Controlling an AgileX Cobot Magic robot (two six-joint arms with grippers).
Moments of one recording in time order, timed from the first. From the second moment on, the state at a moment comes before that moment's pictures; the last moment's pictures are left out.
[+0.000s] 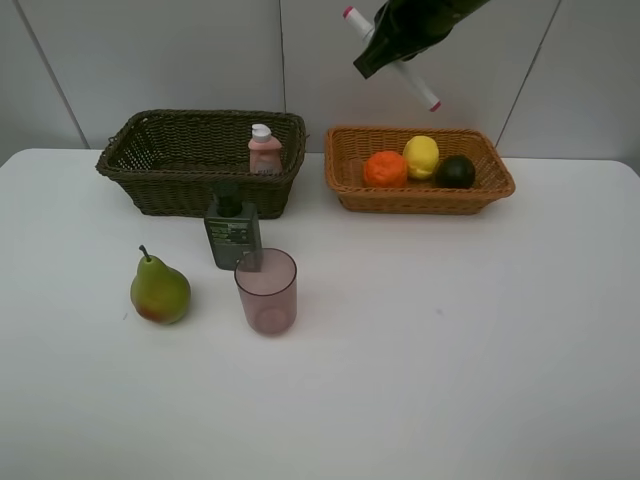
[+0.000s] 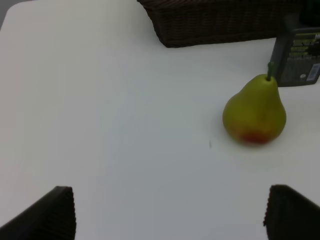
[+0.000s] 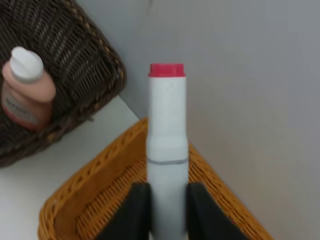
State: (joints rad) left arm -0.02 -0.01 -0.42 -0.09 1.08 0.08; right arm 0.53 1.77 -1.54 -0.32 0.51 -0.27
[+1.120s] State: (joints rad) left arm -0.02 -0.01 -0.42 -0.09 1.08 0.08; right arm 0.72 2.09 -1.80 -0.09 0.22 -0.31
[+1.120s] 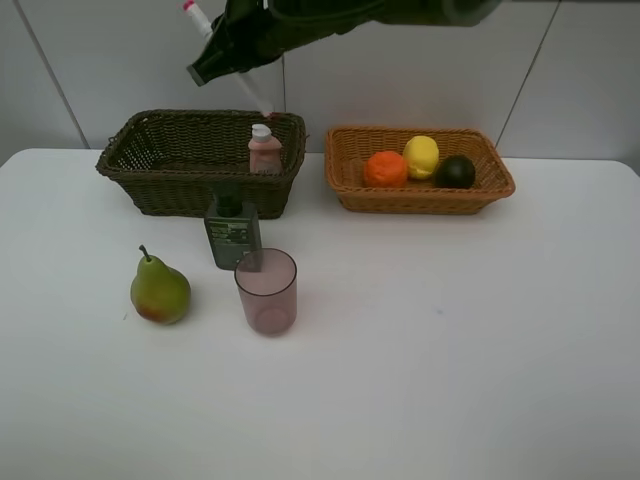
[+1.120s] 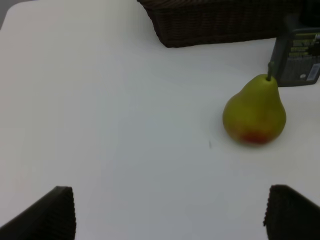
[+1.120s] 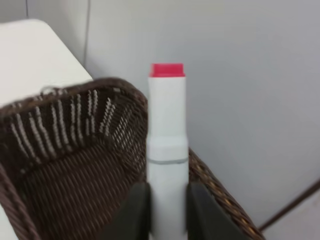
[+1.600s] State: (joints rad) left arm -0.02 -0.01 -0.42 -0.09 1.08 0.08; right arm 0.72 2.21 -1.80 0.01 -0.02 -0.30
